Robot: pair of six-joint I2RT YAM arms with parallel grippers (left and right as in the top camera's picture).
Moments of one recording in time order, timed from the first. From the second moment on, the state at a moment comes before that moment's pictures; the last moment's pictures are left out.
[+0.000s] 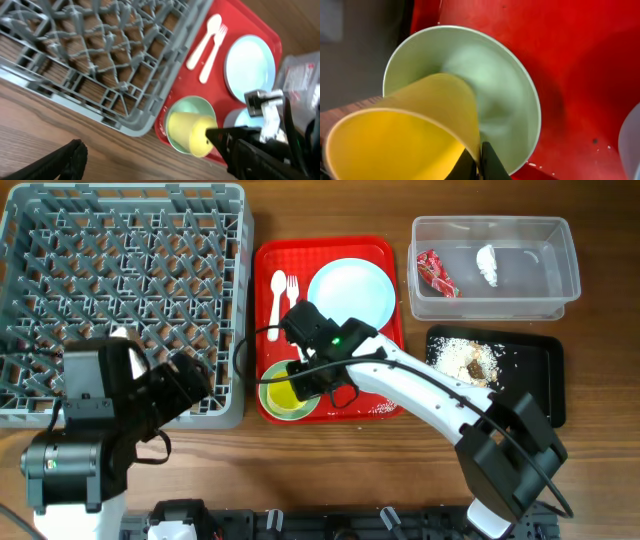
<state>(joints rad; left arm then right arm) 0.02 0.90 1.16 -1.25 0.12 -0.57 0.80 1.85 1.33 -0.80 -0.20 0.45</state>
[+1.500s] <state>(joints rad) 0.11 1.07 1.16 -0.72 1.55 -0.53 0.52 1.48 1.37 -0.20 -1.18 0.37</state>
